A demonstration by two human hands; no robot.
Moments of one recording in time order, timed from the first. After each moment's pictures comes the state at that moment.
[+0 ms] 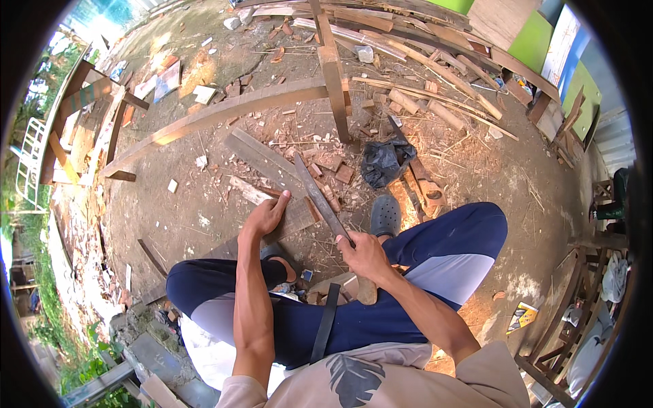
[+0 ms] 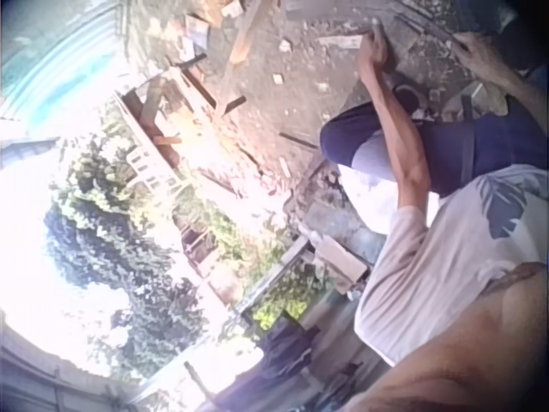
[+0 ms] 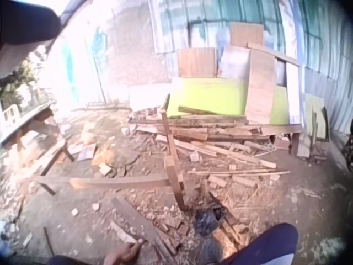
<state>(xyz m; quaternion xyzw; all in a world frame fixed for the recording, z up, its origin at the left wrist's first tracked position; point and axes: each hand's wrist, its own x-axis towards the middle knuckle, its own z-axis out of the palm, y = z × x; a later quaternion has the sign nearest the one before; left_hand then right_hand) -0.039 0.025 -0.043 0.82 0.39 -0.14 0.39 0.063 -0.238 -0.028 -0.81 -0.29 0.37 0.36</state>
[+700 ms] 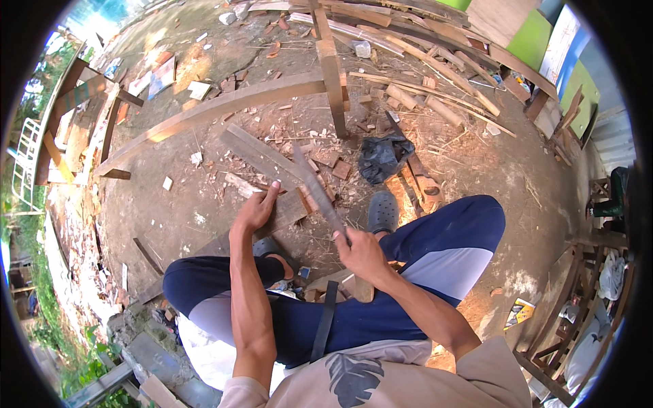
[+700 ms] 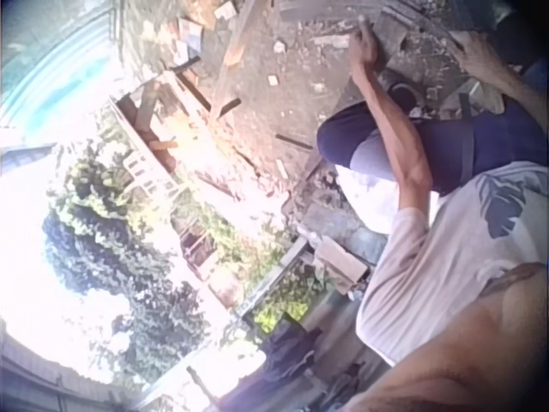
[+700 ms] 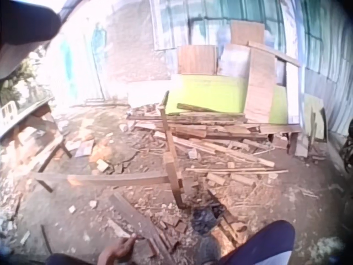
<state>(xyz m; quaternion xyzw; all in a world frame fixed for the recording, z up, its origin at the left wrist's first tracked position) -0.032 0.031 -0.025 0.80 0.41 -0.14 0.42 0.057 -0.232 -0.008 -0.82 -0.28 0.32 0.38</state>
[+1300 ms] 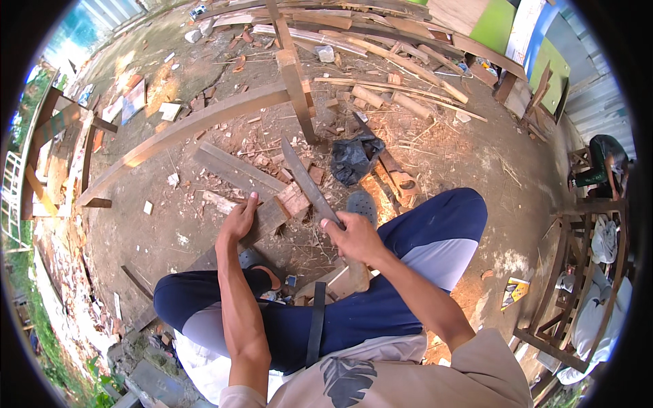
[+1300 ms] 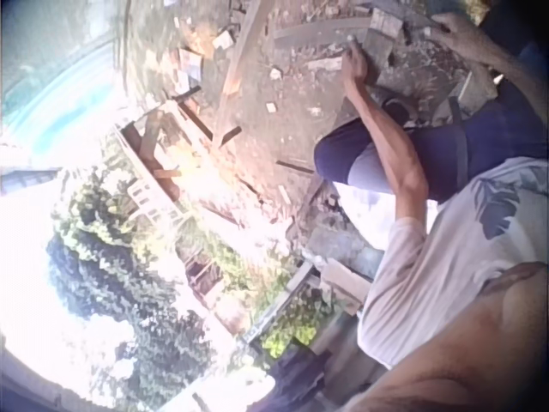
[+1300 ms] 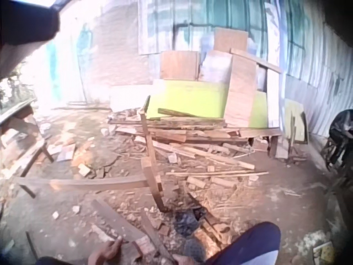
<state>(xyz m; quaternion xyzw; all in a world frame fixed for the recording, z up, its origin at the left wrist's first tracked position) -0.032 0.044 -0.068 0.79 0.38 -0.14 0.46 0.099 -0.236 0.025 -0.78 -0.15 0.46 0.41</state>
